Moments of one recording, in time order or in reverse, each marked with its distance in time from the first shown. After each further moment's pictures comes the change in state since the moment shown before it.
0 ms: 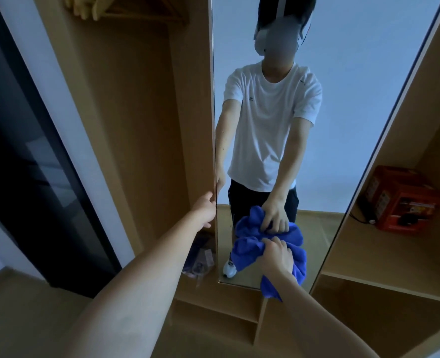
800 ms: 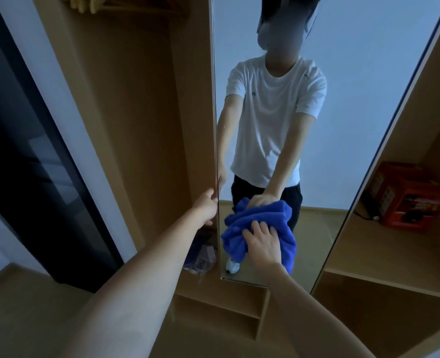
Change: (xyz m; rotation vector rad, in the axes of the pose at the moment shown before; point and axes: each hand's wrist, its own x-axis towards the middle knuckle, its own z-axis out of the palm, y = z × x) left_hand 0.002 -0.003 0.000 -0.034 -0.022 0.013; right_hand 0.006 -0.034 0.003 -0.326 0.180 -0.380
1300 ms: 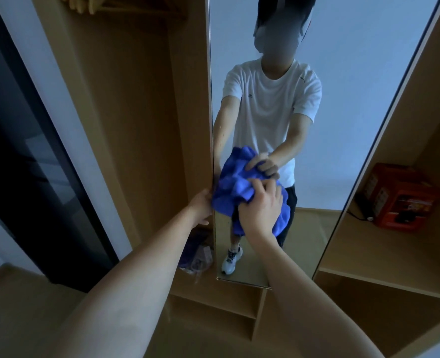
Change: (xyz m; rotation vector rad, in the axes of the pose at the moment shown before) left_hand -0.006 0.001 -0.004 -0.082 -0.092 0.052; right_hand 0.044 -0.018 -0.100 0.547 0.577 0.324
